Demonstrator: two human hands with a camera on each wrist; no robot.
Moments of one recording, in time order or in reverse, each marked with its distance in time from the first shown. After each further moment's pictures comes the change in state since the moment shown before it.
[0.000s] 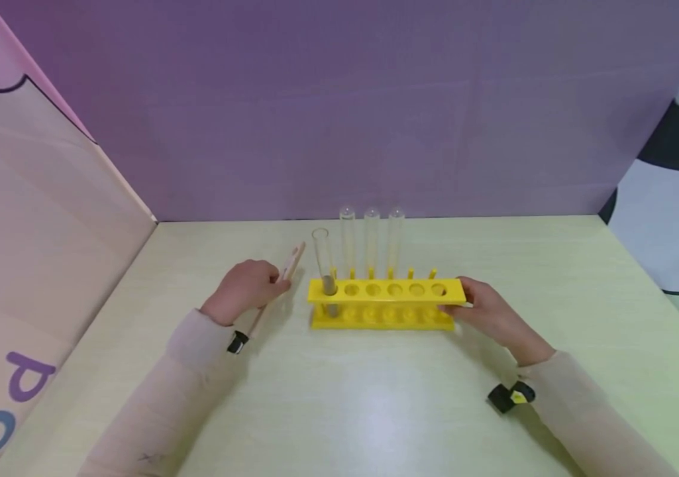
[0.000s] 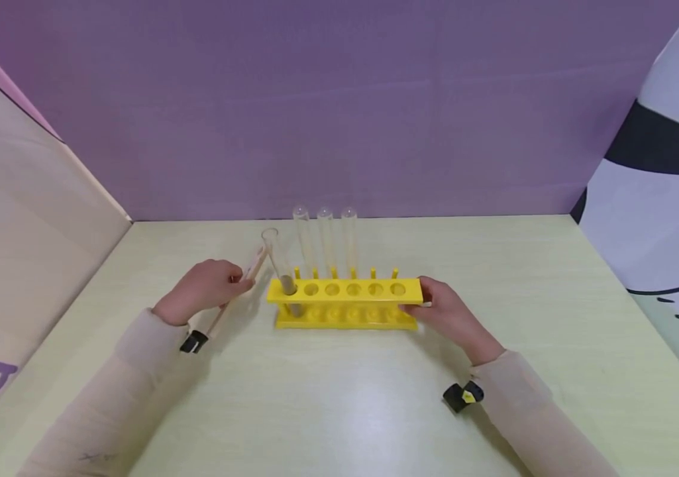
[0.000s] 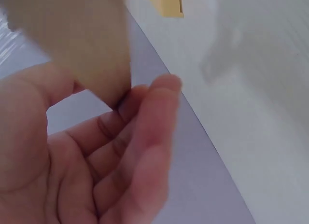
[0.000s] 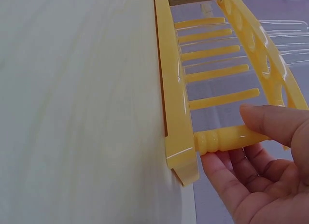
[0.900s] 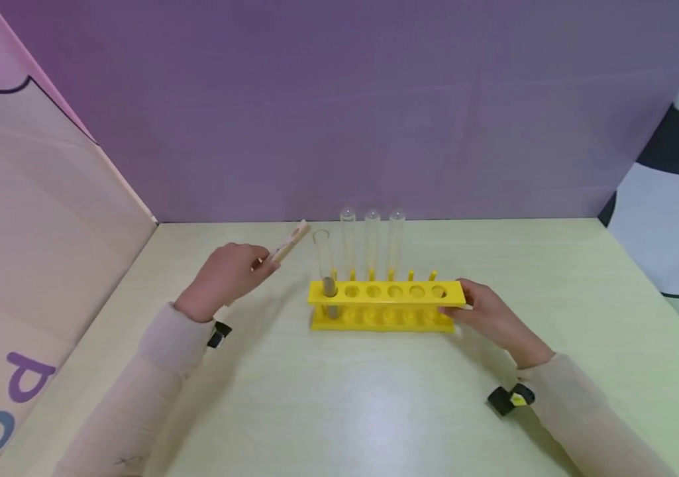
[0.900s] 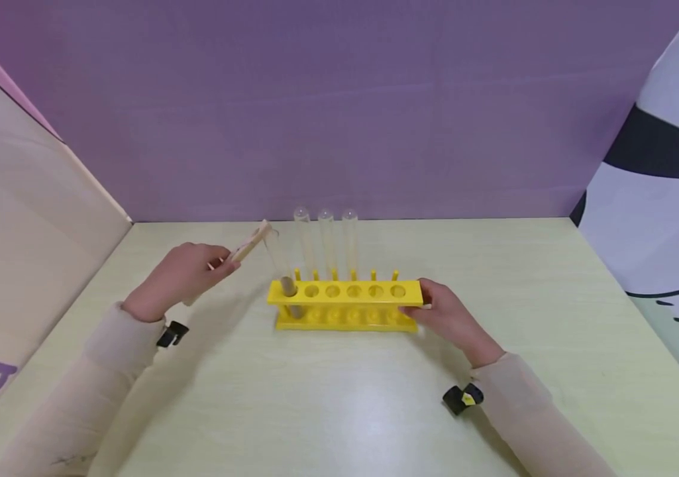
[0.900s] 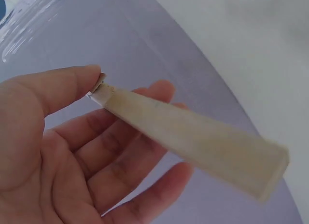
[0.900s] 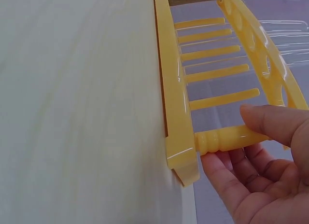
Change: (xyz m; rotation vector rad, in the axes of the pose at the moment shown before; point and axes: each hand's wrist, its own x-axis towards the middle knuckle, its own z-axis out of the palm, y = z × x) left_hand -0.015 -0.004 -0.034 0.062 0.177 0.145; right_hand 0.000 0.000 0.001 -0.003 0.007 -0.005
